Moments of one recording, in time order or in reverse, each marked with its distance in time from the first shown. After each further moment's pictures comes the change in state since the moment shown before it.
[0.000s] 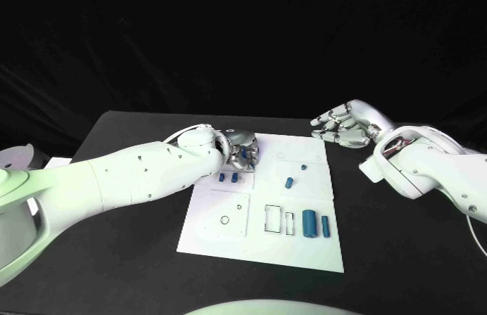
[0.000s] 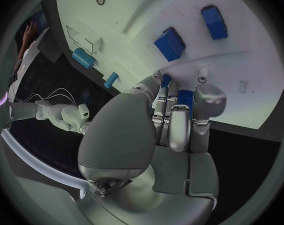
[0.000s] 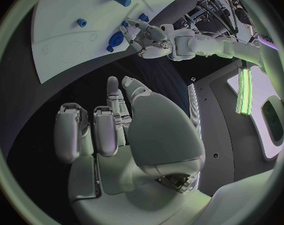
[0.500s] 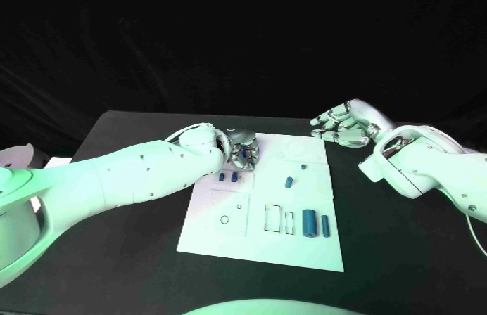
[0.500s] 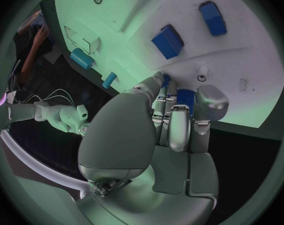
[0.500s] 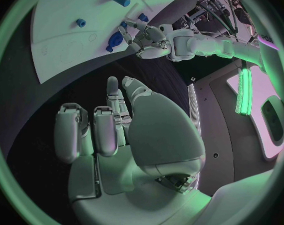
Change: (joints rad) left arm 0.000 0.013 0.003 -0.017 -0.012 0.010 -0.007; left_hand 0.006 0.006 0.050 -0.017 0.000 0.011 0.004 -0.017 -0.005 0.016 -0.002 -0.026 -0.003 0.000 0.000 0.000 -0.006 -0.015 0.000 0.000 0.035 0.030; right arm 0.000 0.000 0.000 0.001 0.001 0.000 0.001; right_hand -0.004 -0.004 0.005 0.005 0.000 0.000 0.000 0.000 0.000 0.001 0.001 -0.008 -0.011 0.000 0.000 0.000 0.000 0.000 0.000 0.000 0.000 0.000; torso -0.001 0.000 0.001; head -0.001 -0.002
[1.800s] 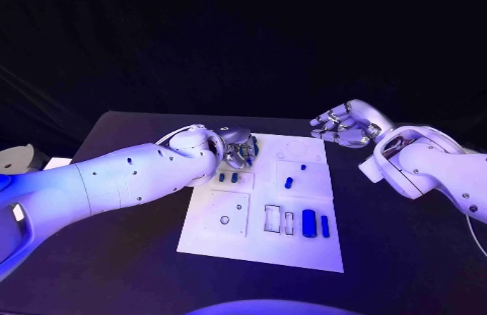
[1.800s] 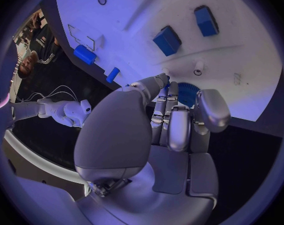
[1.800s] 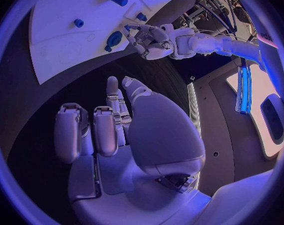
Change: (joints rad) left arm -0.010 -0.068 0.014 0.078 0.004 -0.076 0.016; left_hand -0.030 -0.038 0.233 -0.098 0.021 0.039 0.021 -0.056 -0.010 0.069 0.012 -0.102 0.000 0.000 0.000 0.006 -0.036 -0.016 0.000 0.000 0.087 0.087; right arm 0.000 -0.005 0.000 0.006 0.014 0.000 0.005; right_hand 0.000 0.000 0.003 0.003 0.000 0.000 0.000 0.000 0.000 0.004 0.004 0.000 -0.004 0.000 0.000 0.000 0.001 0.000 0.000 0.000 0.000 0.000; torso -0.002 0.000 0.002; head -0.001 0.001
